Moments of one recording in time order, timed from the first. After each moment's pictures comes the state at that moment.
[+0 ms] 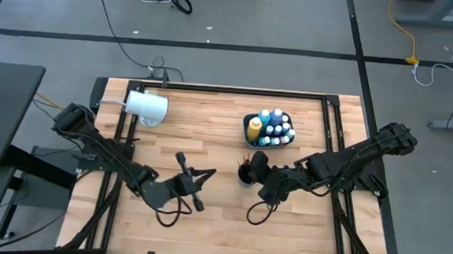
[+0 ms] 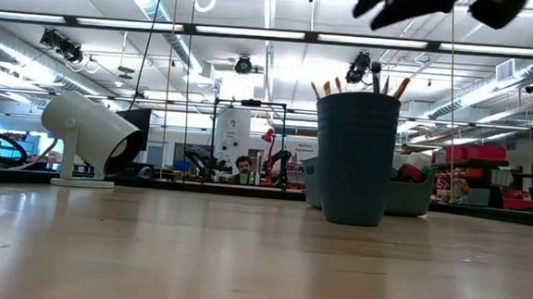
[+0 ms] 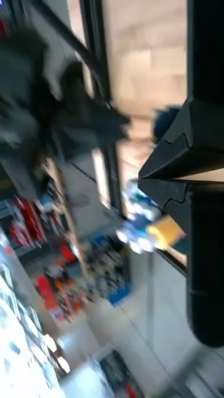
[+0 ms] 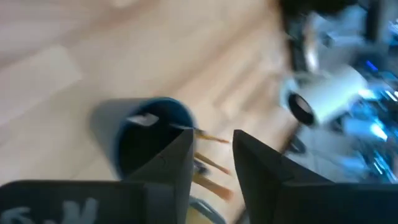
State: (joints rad) left arm -0.61 1.51 0.95 0.39 -1.13 0.18; right arm 0.41 1.45 1.21 -0.66 0.42 -0.85
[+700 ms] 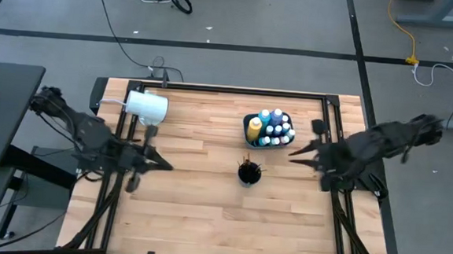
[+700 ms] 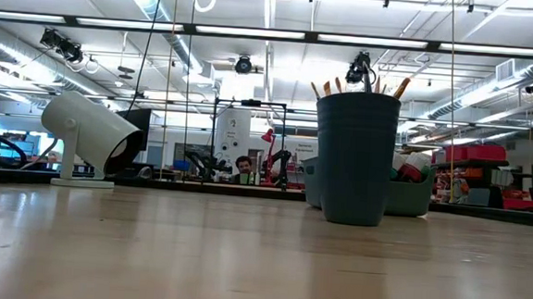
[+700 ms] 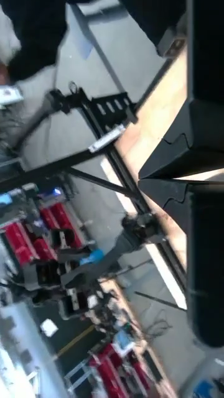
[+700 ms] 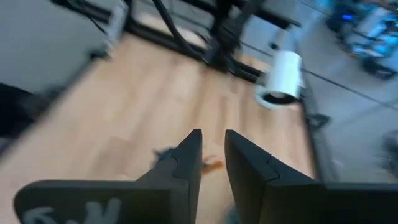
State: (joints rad) left arm -0.55 0.84 0.95 -0.20 -0.33 0.37; right arm 0.43 0.92 1.21 -0.74 0.36 -0.18
